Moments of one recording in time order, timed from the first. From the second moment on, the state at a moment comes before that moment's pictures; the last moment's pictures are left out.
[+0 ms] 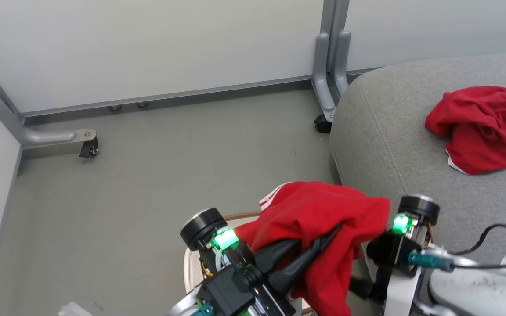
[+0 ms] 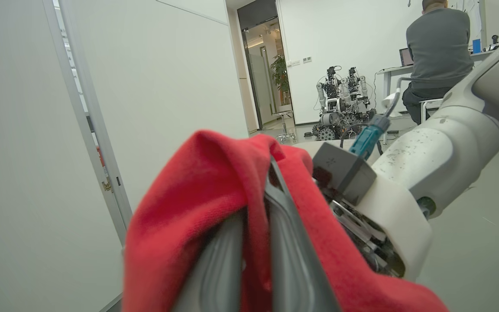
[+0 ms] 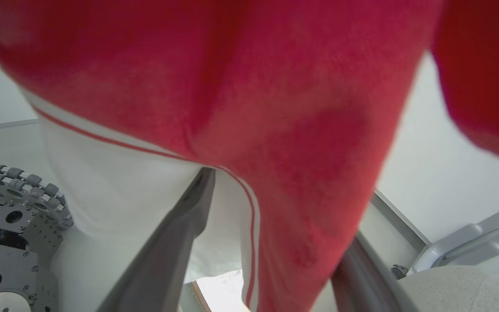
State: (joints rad) left arm -0.31 0.26 -0.87 -0.18 -0.31 -0.13 -0.26; right arm -0.65 -0.75 1.28 0.03 0.55 0.13 -0.26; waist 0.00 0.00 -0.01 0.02
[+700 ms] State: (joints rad) left arm -0.30 0.24 -0.81 -0.17 -0.32 -0.13 -0.26; right arm -0.57 -0.67 1.19 0.01 0.61 0.13 -0.26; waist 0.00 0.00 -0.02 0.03
